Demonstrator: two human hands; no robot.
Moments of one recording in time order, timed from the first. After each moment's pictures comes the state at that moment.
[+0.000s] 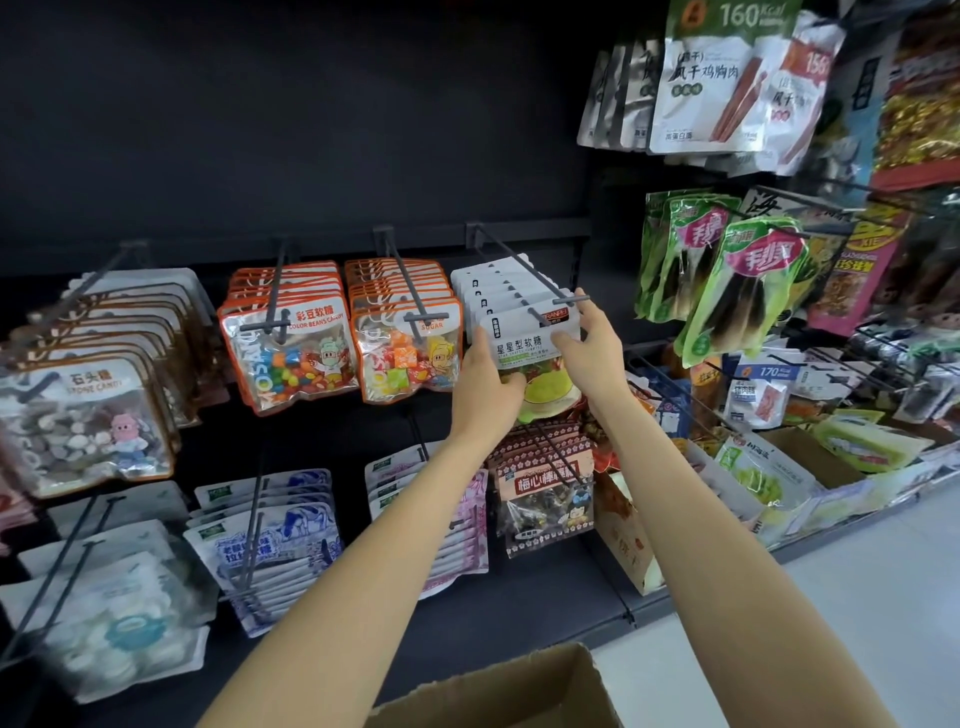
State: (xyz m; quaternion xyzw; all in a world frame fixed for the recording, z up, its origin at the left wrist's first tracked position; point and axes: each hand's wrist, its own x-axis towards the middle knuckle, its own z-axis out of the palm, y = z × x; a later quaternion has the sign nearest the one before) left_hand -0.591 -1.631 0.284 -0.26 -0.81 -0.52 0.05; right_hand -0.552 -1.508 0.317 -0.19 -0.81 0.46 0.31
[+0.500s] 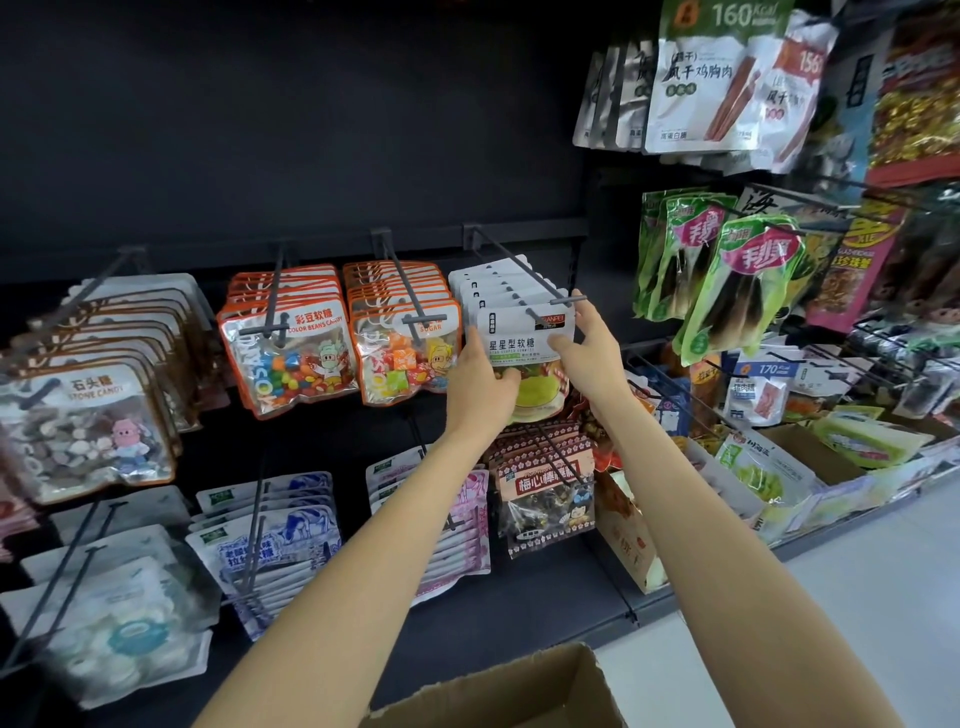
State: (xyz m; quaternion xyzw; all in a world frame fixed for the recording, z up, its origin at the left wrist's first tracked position) left_hand -0.589 -1.636 0.292 -0.25 -0.81 -0.52 0.06; right_hand -0.549 -1.508 0.315 -0.18 -0.80 0.49 0.30
